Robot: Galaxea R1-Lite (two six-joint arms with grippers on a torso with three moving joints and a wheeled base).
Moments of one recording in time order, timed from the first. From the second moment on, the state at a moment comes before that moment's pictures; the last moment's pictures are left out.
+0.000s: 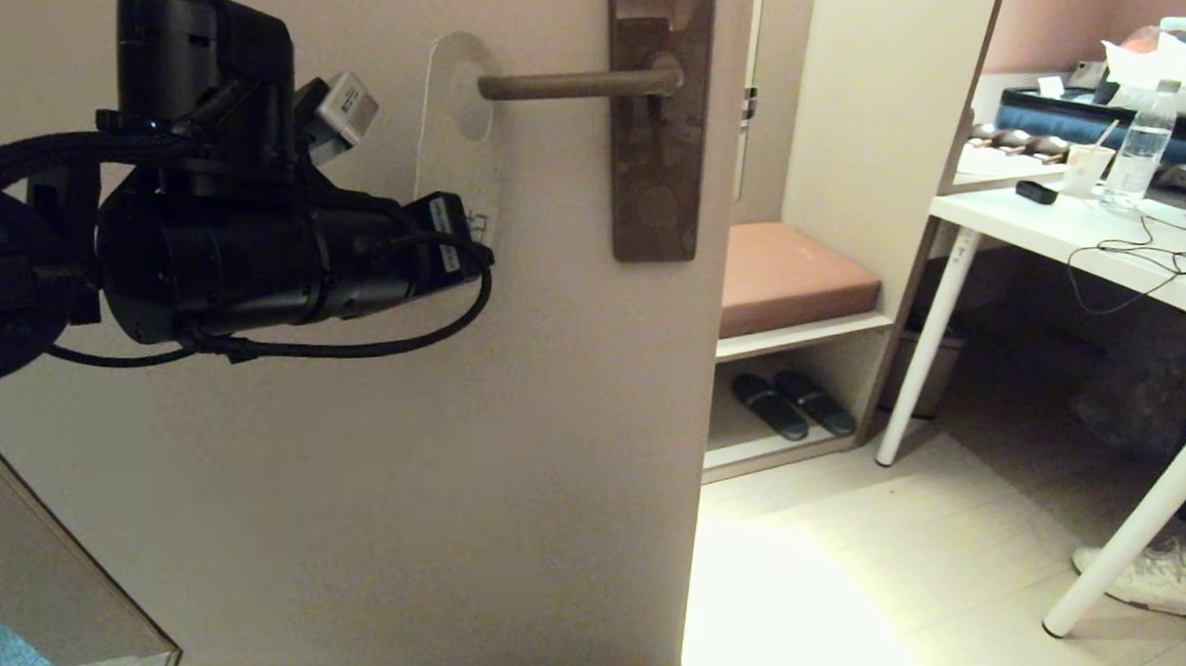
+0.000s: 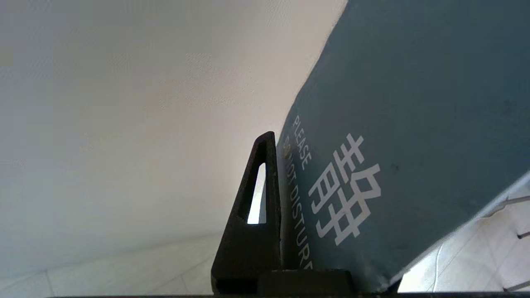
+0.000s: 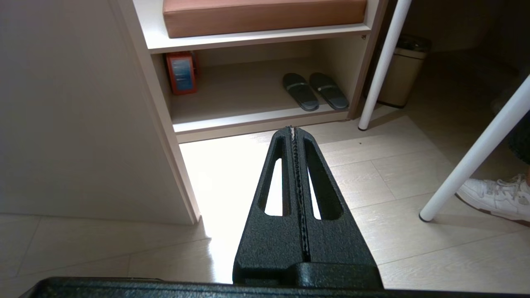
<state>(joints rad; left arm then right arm) -0.56 1.63 -1.38 0.08 0.08 -0.42 -0.01 0.00 -0.07 0.16 -0.02 0.04</state>
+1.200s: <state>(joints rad) -0.62 1.65 -1.44 0.10 0.15 -0.41 -0.01 0.00 -0.07 0.16 -0.02 0.04</state>
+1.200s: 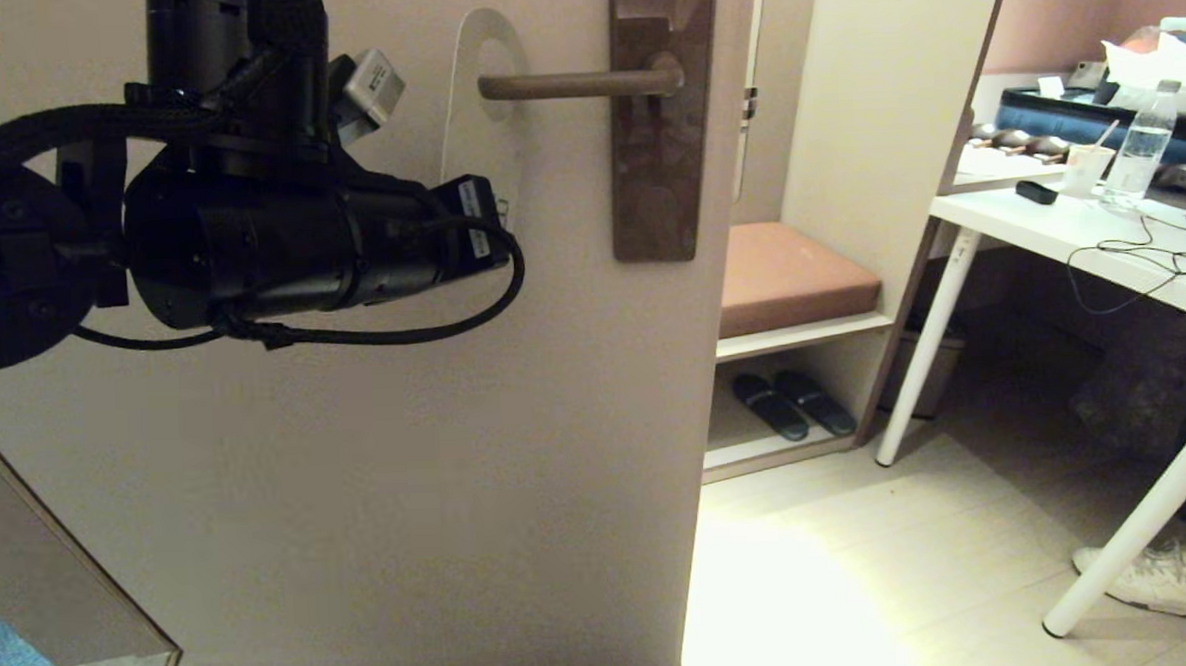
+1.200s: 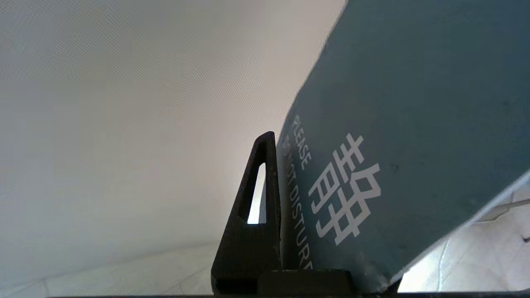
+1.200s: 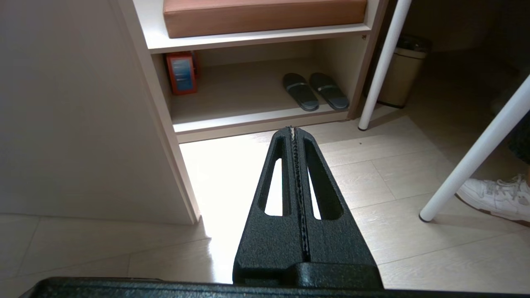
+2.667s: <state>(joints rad) -0.69 1.65 -1.41 0.03 0.25 -0.37 -0.01 0.00 -0.07 0.16 -0.02 0.04</state>
